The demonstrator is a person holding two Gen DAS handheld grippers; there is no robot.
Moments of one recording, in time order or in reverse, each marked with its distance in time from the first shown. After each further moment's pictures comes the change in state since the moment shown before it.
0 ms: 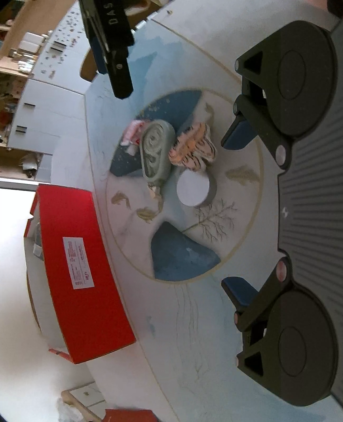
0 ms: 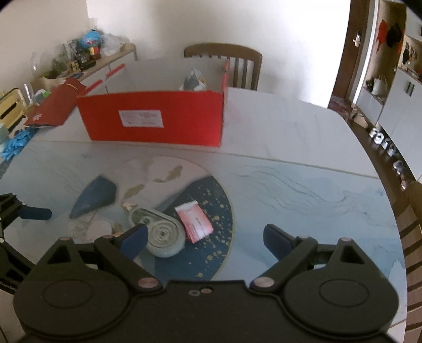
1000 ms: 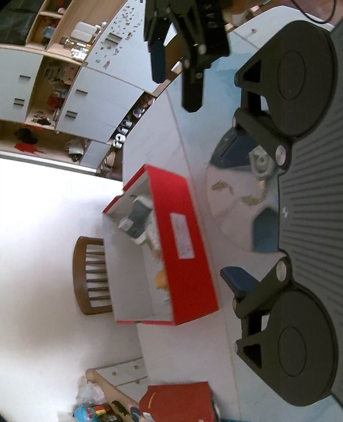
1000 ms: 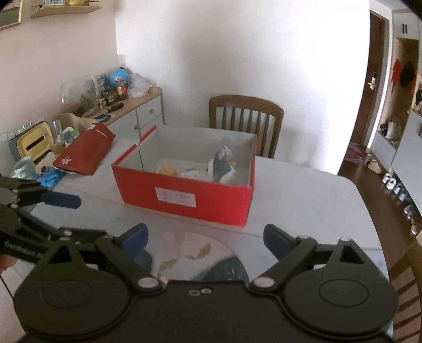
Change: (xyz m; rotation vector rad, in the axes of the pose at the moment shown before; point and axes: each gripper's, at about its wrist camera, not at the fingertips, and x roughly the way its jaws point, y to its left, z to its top) left arm -0.077 0.028 0.096 -0.117 -0.175 -0.007; right arm -0.053 0.029 0.069 -0.074 -0.193 0.070
